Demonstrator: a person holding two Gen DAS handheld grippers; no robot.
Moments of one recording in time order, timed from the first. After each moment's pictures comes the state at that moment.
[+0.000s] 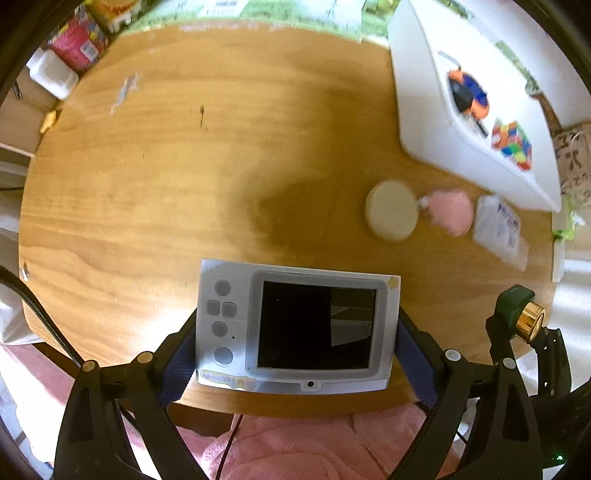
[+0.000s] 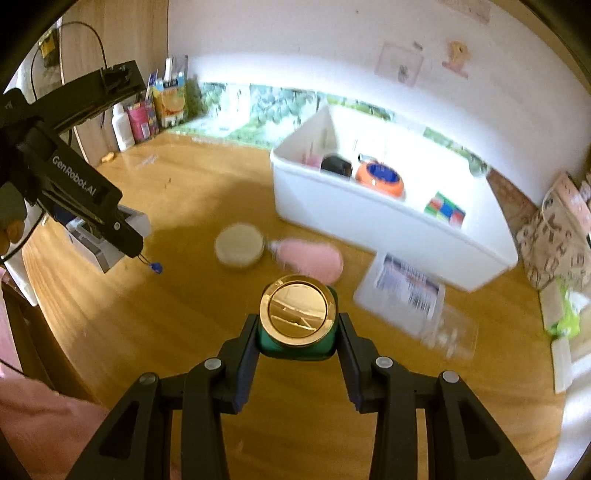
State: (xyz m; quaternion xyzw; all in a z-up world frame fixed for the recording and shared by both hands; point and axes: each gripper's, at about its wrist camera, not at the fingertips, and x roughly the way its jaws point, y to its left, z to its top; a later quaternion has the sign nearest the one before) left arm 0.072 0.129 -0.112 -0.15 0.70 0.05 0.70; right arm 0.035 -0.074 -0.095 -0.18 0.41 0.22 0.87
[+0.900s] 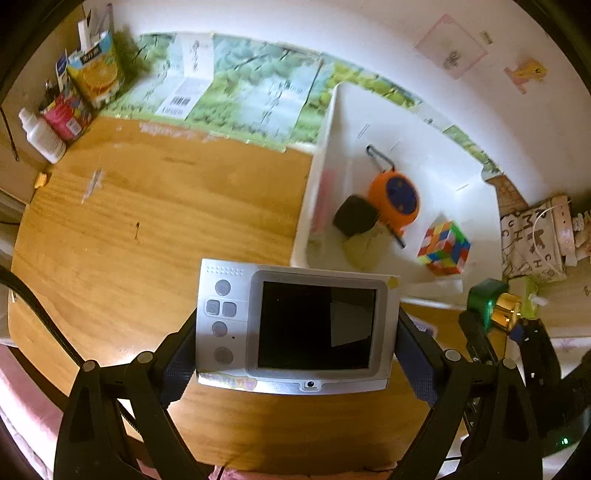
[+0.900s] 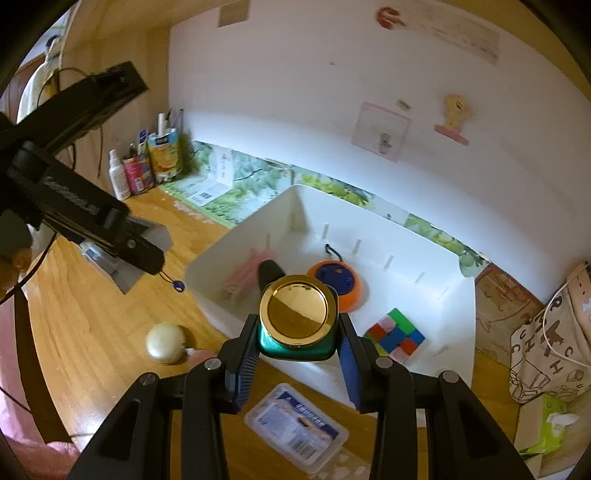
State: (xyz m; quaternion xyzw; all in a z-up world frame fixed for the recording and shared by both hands) left arm 0.158 0.075 -0.040 -0.21 0.59 0.08 0.77; right arm 0.162 -0.121 -0.032 -0.19 0.33 0.30 0.87
